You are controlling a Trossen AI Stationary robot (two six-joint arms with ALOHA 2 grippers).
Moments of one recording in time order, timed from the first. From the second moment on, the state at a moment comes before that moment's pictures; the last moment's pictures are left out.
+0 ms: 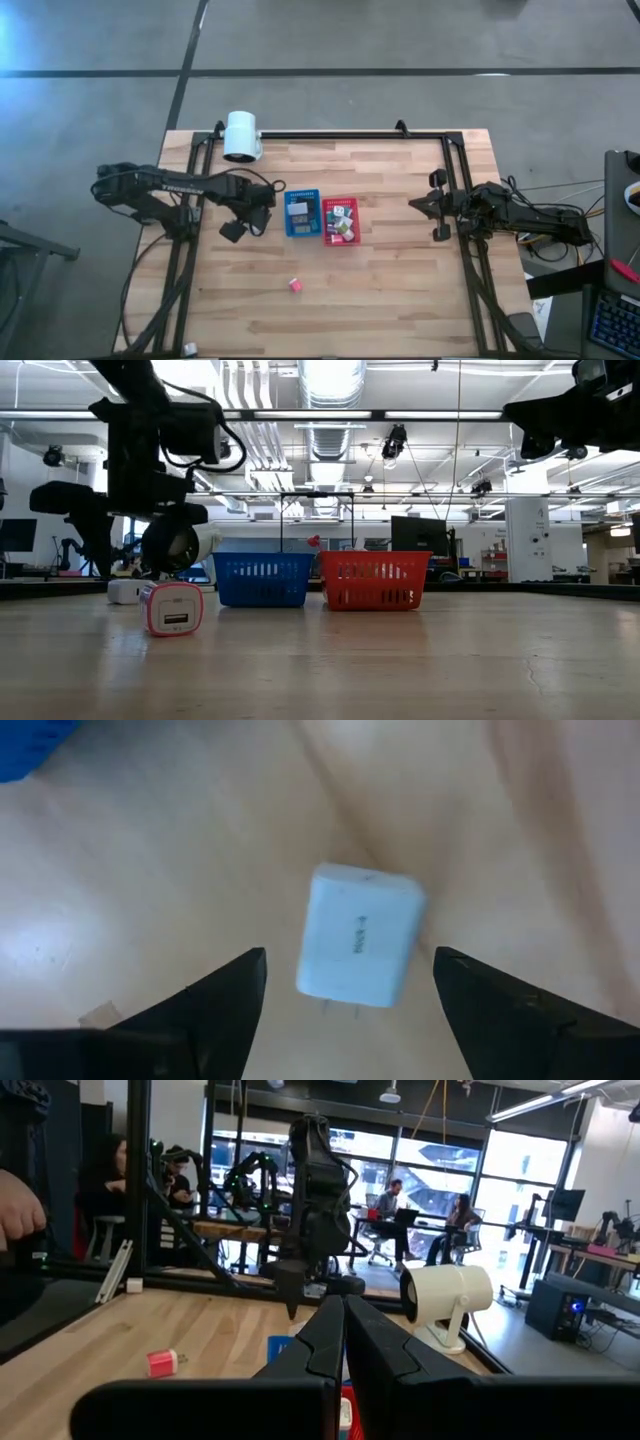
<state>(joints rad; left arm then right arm) 0.15 1.42 0.76 -0.86 -0.01 0.71 -0.14 0.08 0.06 0.18 -0.13 -0.08</state>
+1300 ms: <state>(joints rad) 0.09 1.45 0.81 -0.86 0.01 0.63 -0.14 0.09 0.06 0.18 -0.13 -0.08</state>
